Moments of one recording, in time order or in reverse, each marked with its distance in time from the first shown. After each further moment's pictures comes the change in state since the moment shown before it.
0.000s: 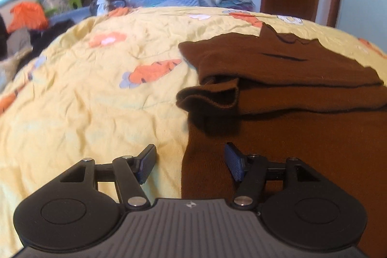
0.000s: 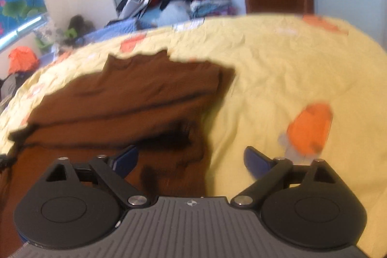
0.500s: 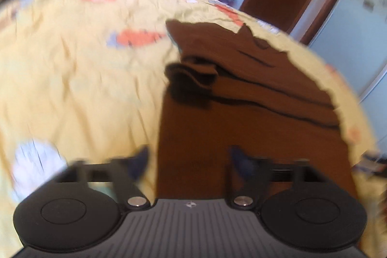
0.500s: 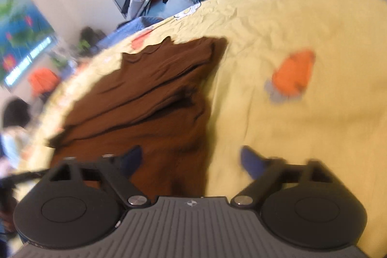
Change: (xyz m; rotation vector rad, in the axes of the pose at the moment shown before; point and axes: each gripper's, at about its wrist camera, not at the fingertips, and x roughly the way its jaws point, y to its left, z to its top) left arm -0.028 0.042 -0.014 -0.274 0.136 -0.325; right arm -0.054 -0.046 -0.021 0.301 0.103 0.220
